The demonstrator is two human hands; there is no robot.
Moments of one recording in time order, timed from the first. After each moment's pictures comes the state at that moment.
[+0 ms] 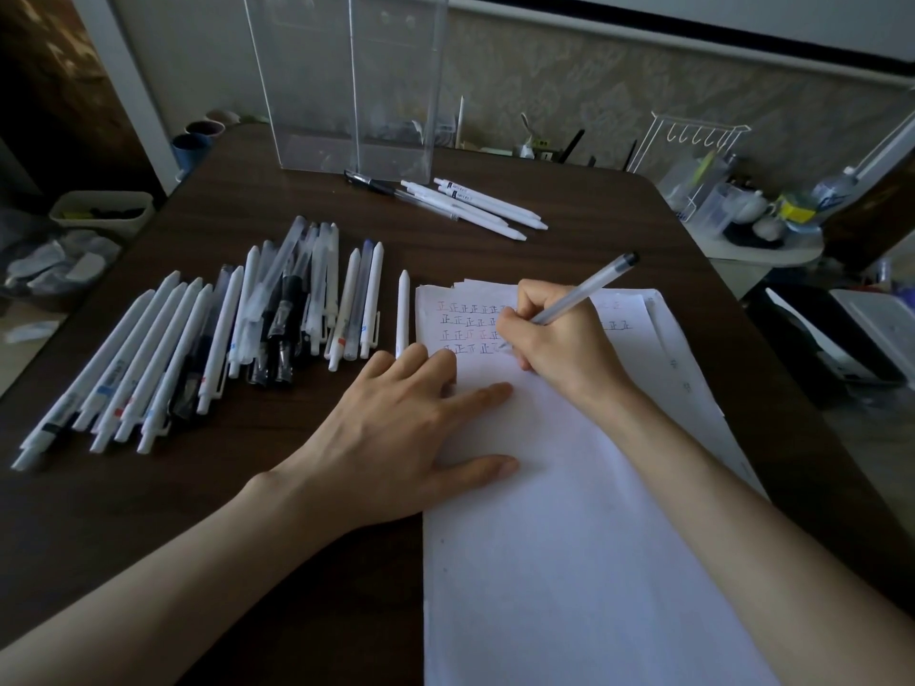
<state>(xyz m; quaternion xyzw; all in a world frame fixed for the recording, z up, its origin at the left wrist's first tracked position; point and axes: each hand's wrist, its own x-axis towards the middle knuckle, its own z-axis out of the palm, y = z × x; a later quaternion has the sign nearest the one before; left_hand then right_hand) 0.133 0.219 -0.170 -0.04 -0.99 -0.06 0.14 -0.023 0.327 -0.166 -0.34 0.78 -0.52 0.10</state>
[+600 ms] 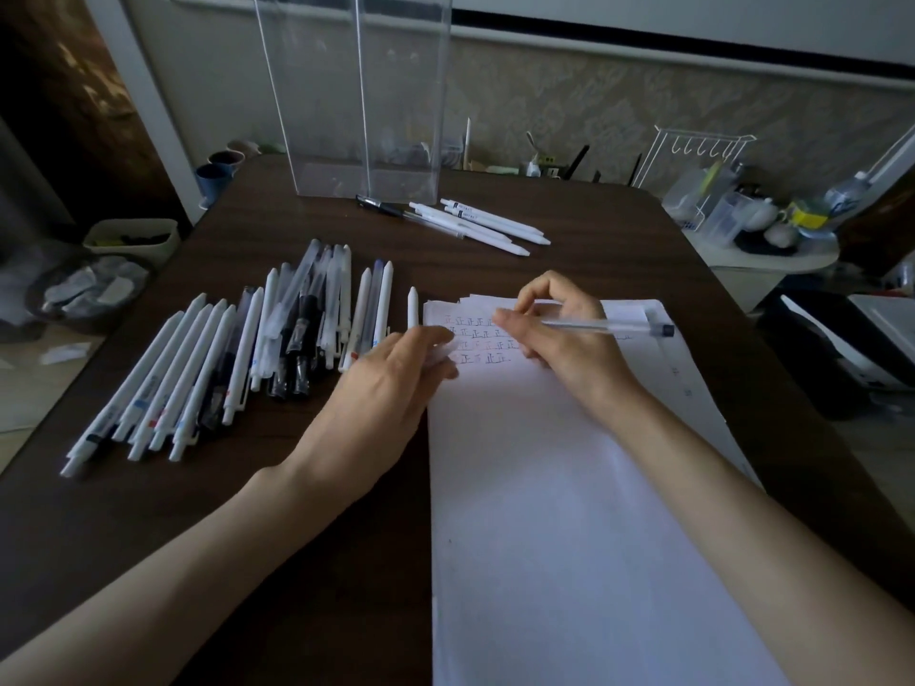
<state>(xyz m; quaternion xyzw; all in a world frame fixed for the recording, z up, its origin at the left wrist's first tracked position) 0.130 0.208 -0.164 0.04 -0.92 -0.28 0.26 -0.020 0.332 -0.152 -0.34 0.69 -0.61 0.17</state>
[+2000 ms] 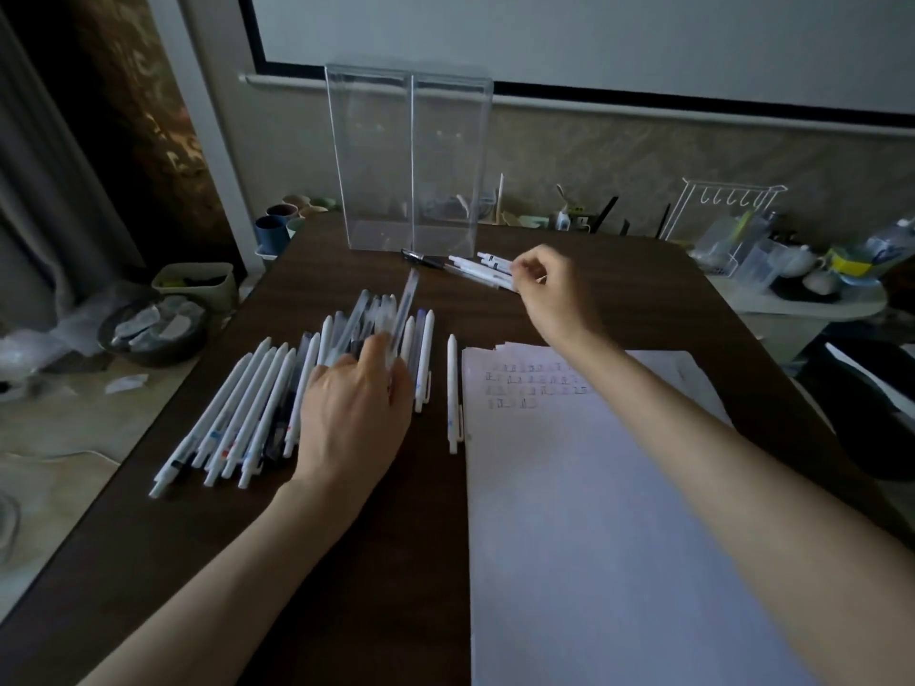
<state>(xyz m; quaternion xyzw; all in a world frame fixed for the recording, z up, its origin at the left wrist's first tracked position) 0.139 0.176 -0.157 0.28 -0.90 -0.14 0.31 -0.074 0.249 -0.133 -0.35 0.82 -0.46 -0.02</state>
